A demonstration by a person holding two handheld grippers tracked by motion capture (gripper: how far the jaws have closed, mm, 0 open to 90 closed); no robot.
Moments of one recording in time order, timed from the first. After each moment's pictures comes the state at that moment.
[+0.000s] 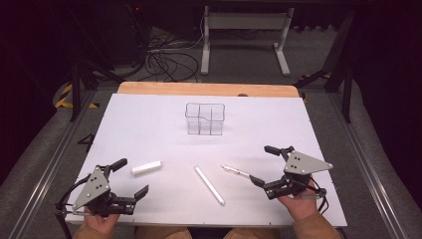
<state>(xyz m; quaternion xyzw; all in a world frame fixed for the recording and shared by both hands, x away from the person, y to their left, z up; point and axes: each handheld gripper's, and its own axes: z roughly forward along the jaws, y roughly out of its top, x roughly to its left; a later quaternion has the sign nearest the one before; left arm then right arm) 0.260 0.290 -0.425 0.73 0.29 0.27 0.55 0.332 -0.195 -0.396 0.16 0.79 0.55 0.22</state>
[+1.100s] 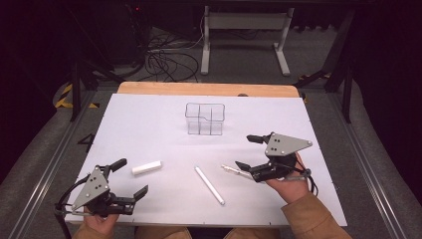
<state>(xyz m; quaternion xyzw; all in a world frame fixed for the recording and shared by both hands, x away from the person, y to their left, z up) 0.260 0.291 -0.425 0.73 0.29 0.27 0.55 0.357 -0.156 -0.359 0.12 0.83 0.50 0.21</state>
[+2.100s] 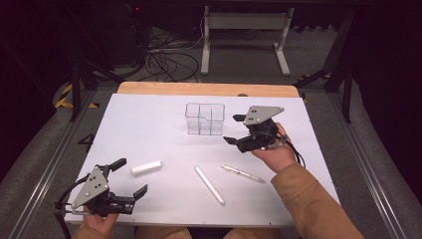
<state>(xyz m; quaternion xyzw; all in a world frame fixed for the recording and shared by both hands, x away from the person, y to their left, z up) 0.261 0.292 -0.426 0.73 0.29 0.27 0.55 0.428 -0.120 -0.343 0.11 0.86 0.45 0.20</state>
